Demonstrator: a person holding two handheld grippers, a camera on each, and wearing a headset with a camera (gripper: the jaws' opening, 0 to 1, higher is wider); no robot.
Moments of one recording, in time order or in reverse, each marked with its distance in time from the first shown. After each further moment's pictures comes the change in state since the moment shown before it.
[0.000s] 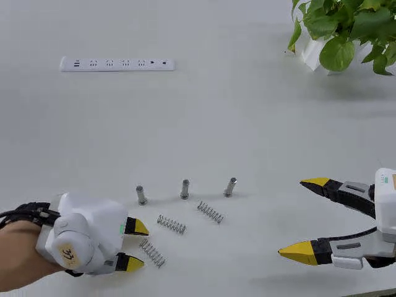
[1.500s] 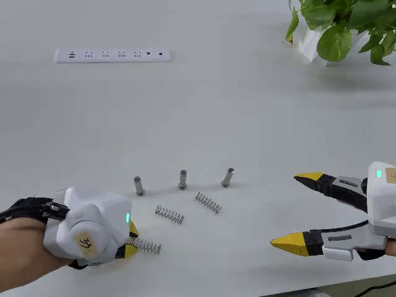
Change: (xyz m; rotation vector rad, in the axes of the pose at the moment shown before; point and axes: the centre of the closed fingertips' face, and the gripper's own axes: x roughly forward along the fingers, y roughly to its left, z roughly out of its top) left arm 0.001 -0.004 -0.019 -0.139 0.119 0.046; right arm 0.005 0.005 -0.003 0.022 -0.015 -0.008
